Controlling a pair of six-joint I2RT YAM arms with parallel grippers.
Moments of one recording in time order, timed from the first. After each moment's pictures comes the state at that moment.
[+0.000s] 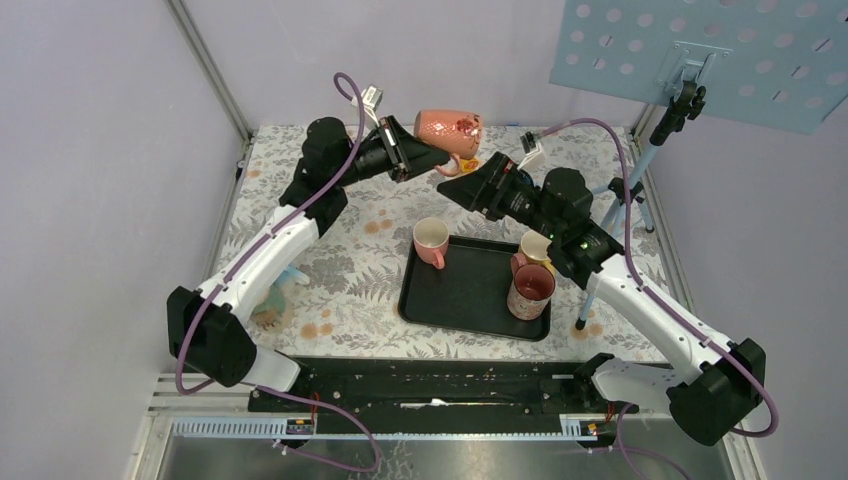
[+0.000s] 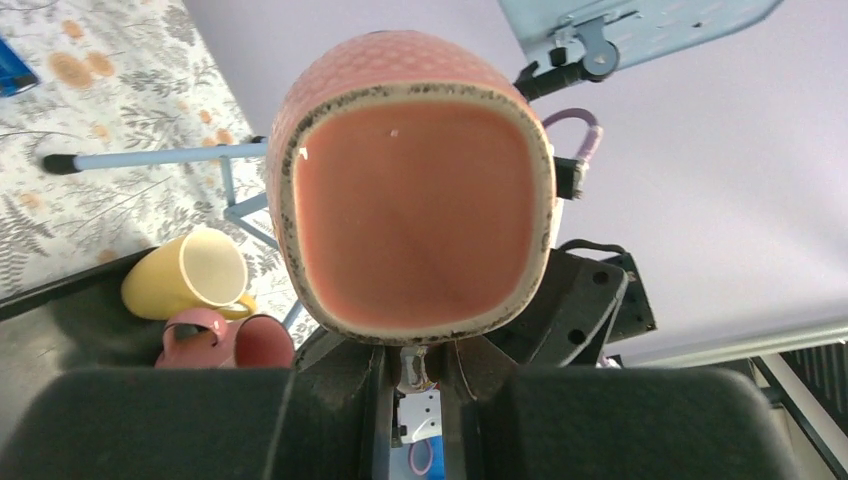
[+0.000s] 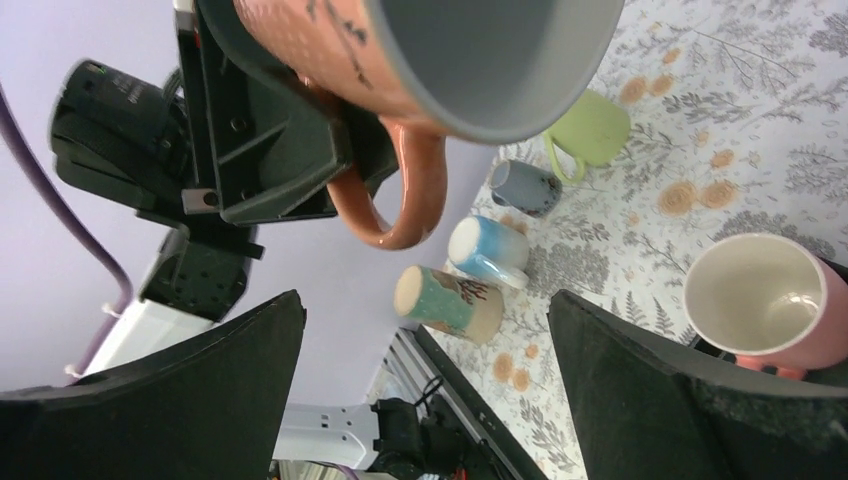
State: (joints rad) left arm -0.45 1.43 1.31 0.14 0.68 -1.14; right arm 0.58 1.15 1.01 0.08 -0.31 0.94
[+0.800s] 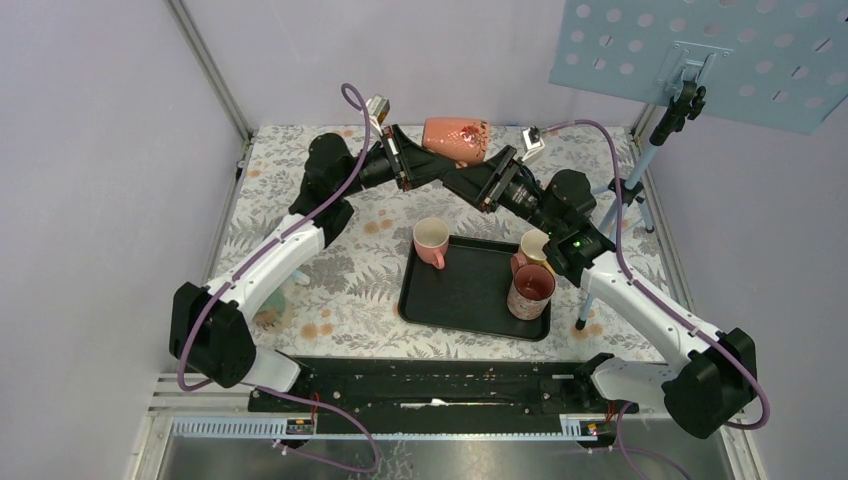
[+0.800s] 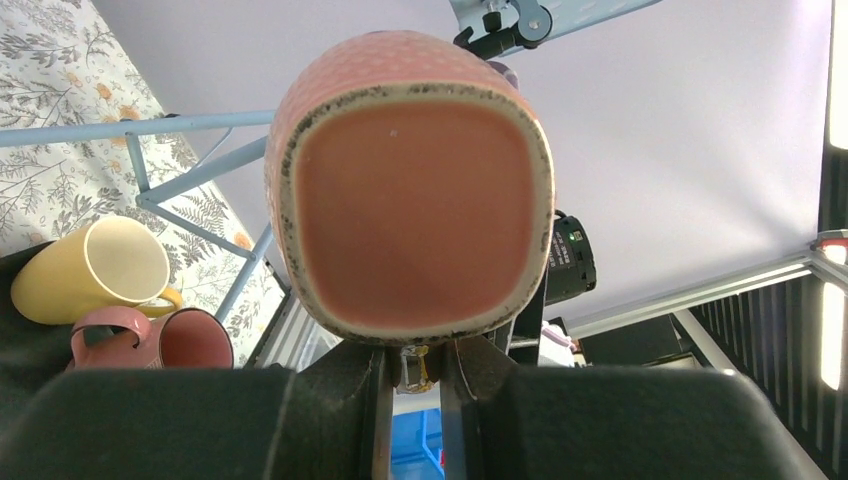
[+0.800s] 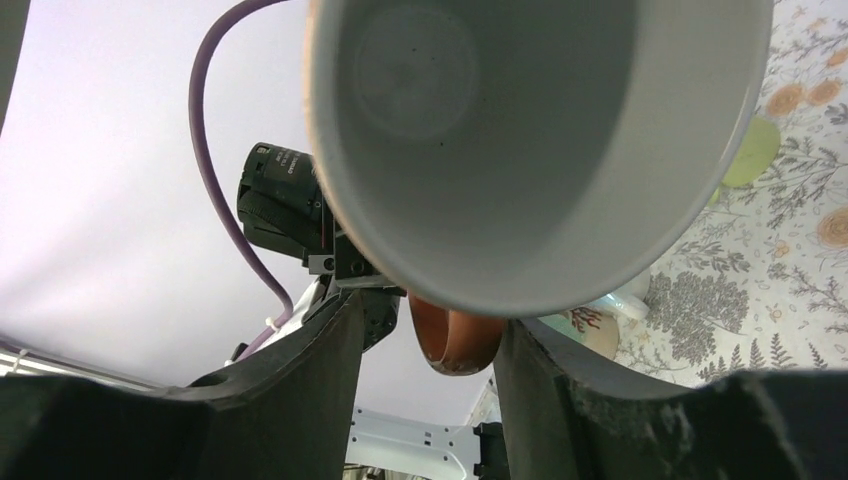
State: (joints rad) left arm -0.48 1.42 1.19 0.43 0.74 -1.31; right arm 0.56 1.19 0.96 0.38 -0.39 1.19
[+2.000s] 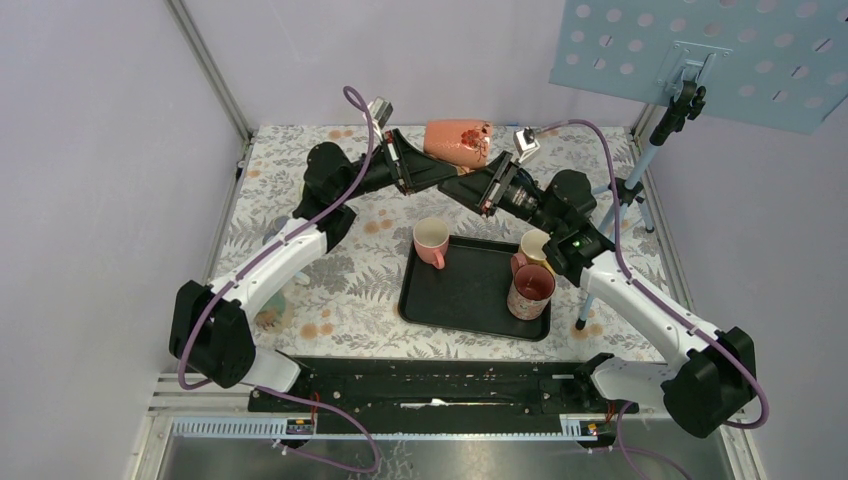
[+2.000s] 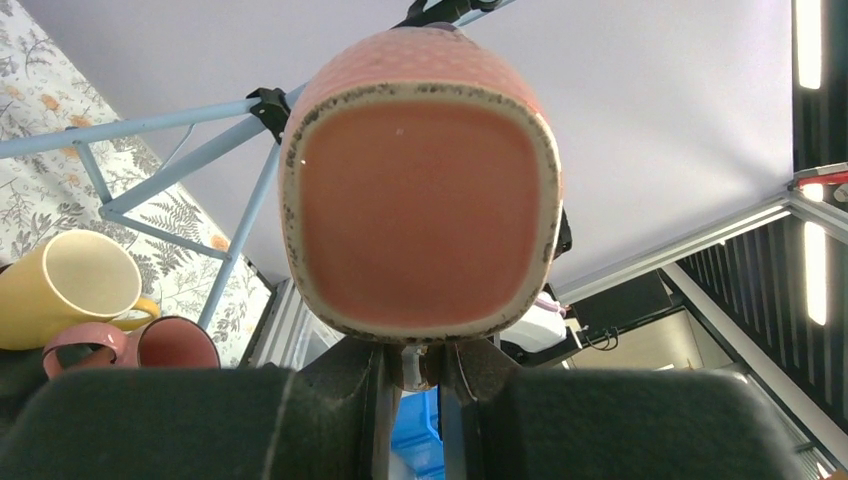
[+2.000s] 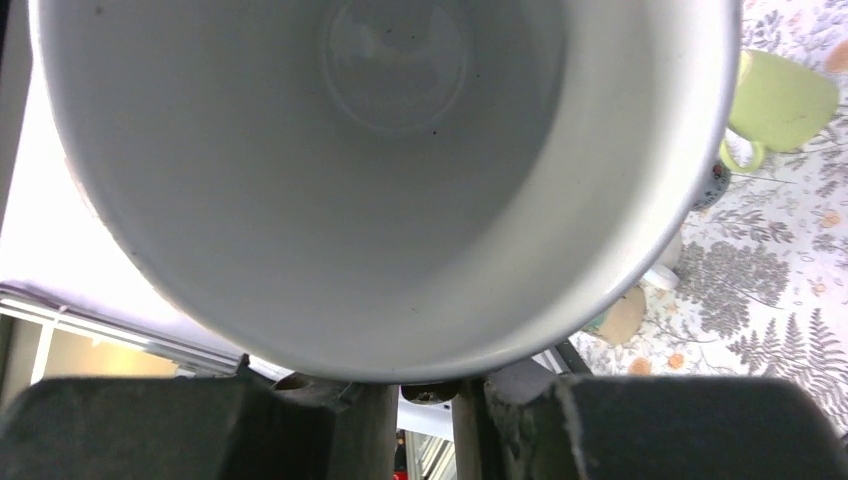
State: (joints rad) left arm -0.50 1.42 1.14 0.60 0.80 -1.34; right arm 0.55 1.20 0.95 0.42 -0.49 1.25
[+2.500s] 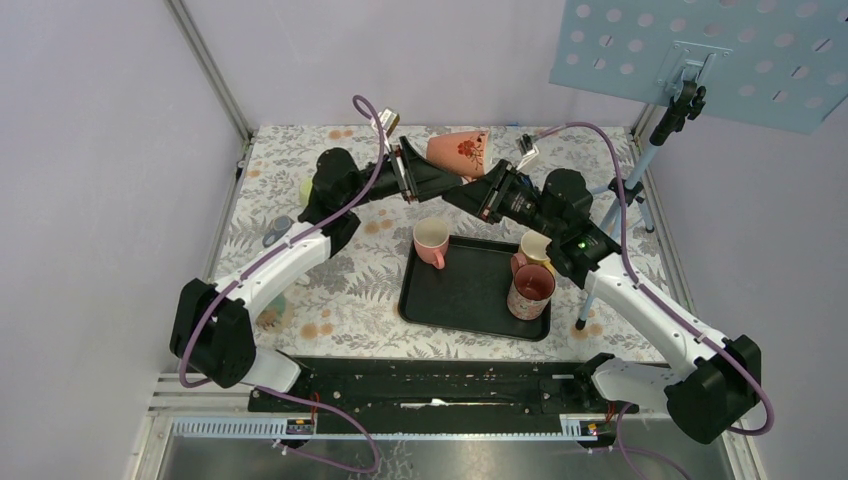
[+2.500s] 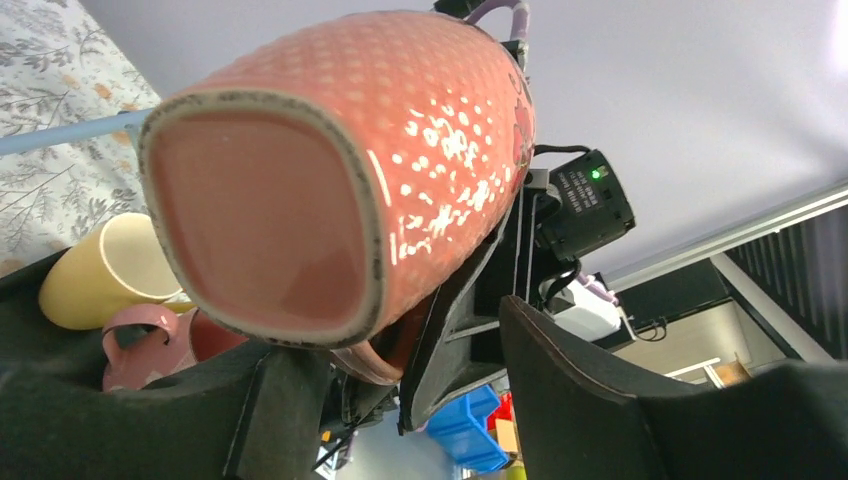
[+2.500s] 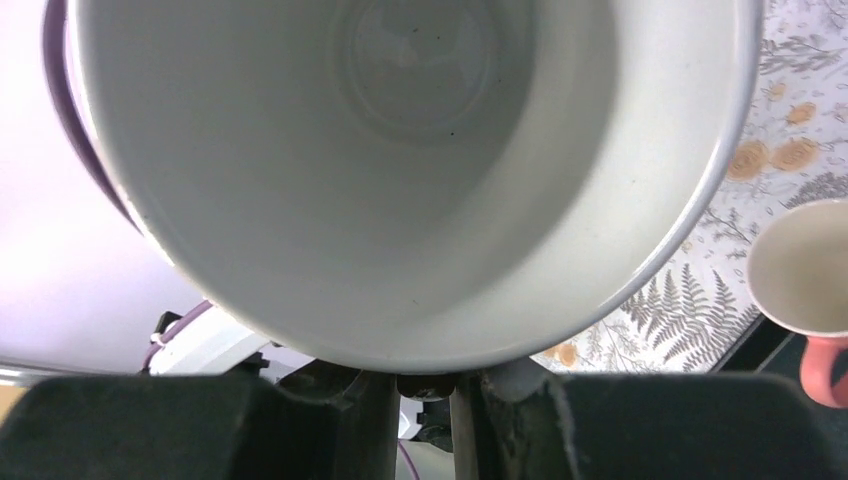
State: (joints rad) left arm -0.51 1.43 1.09 0.57 0.78 -1.23; right arm 0.55 1.16 0.97 0.19 -0.43 1.07
